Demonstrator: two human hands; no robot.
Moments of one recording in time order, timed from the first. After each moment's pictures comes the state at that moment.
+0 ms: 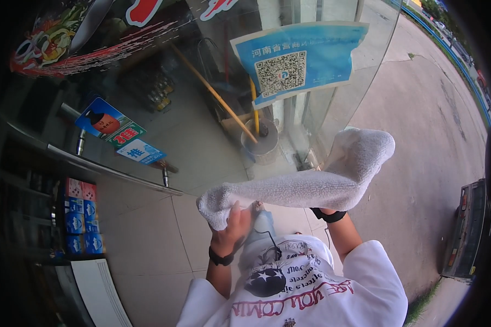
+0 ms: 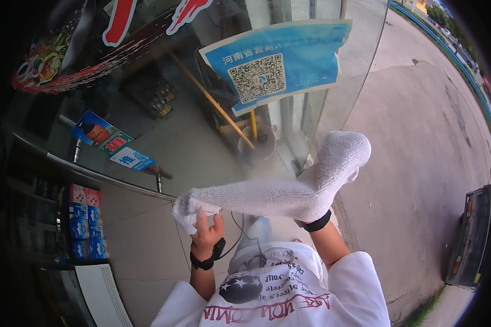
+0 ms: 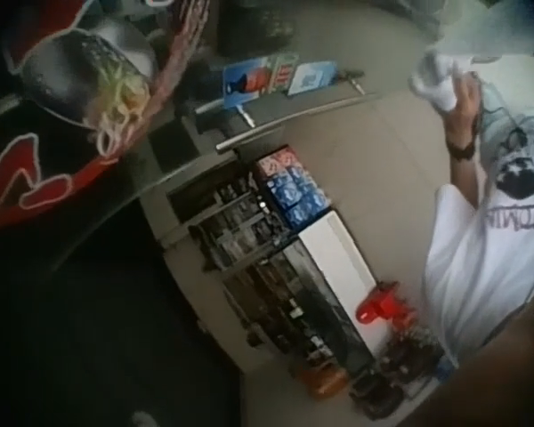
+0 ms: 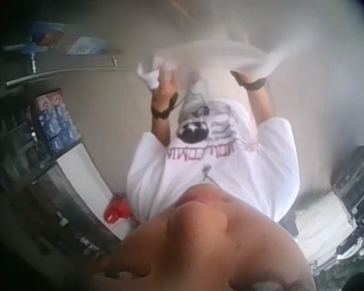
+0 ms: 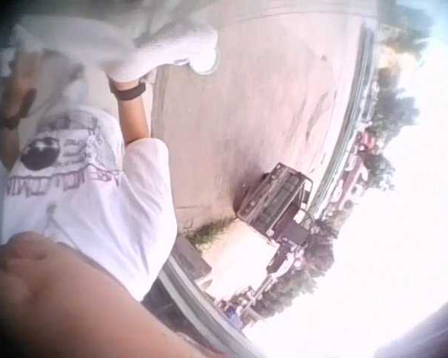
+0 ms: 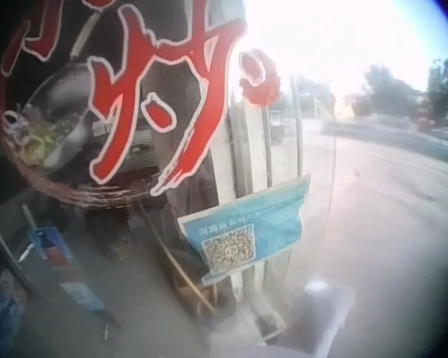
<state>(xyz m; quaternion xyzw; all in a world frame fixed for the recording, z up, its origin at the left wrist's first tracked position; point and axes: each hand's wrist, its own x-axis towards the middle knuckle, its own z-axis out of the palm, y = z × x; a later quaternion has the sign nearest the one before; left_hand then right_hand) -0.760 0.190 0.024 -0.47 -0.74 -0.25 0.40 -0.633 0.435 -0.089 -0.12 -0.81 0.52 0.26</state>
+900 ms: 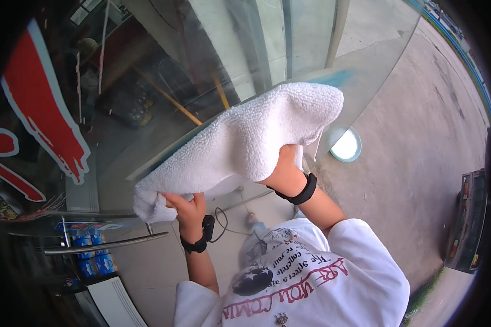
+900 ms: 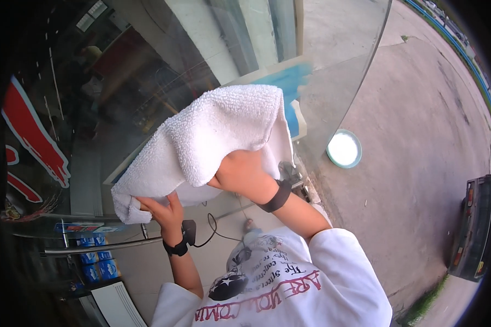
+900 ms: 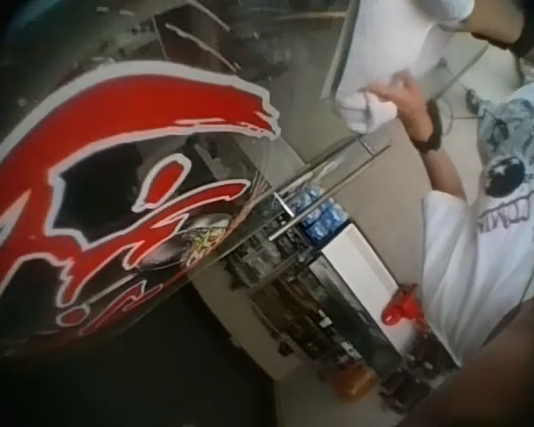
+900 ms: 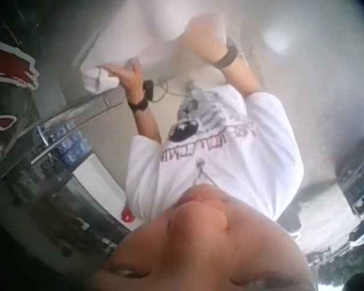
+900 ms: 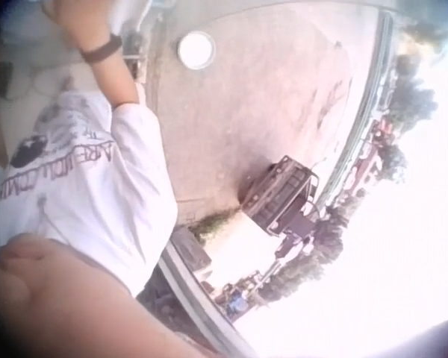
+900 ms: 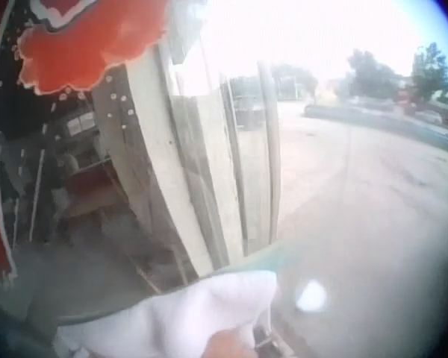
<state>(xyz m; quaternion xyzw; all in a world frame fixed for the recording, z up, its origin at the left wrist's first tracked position) -0.902 0.345 0.040 -0.41 -0.80 -0.26 0.36 -0.815 0.539 0.058 -0.06 -0.89 0.16 0.42</state>
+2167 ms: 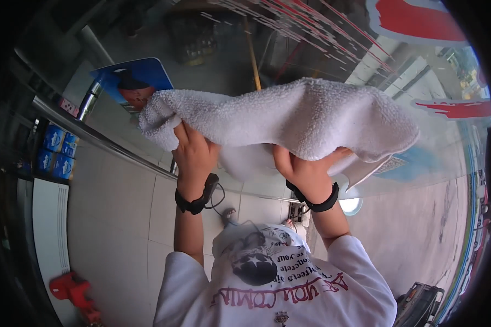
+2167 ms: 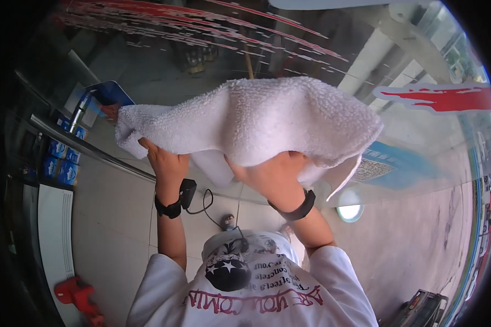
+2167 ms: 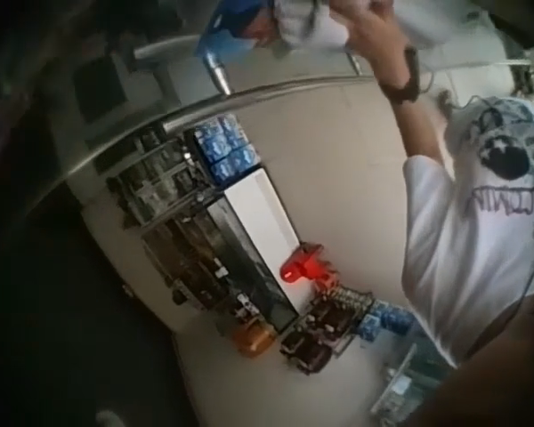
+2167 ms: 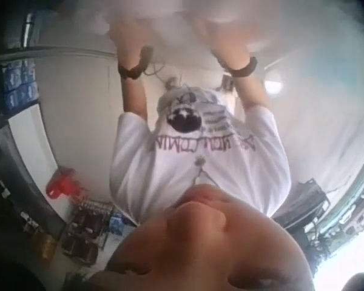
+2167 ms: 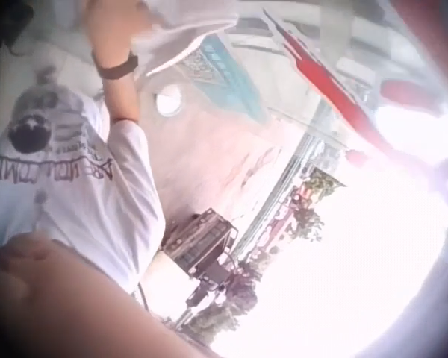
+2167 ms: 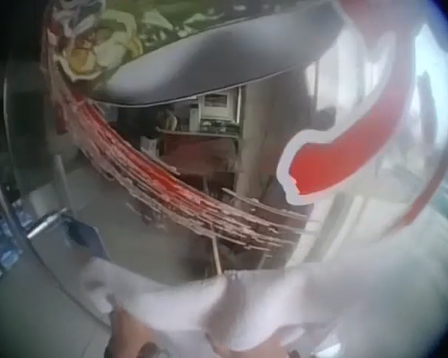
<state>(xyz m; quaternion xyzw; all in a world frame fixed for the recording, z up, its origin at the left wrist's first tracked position) -0.965 0.183 0.059 -0.19 -0.86 -0.30 0.36 -0.896 0.363 0.111 0.06 -0.89 0.03 0.46</state>
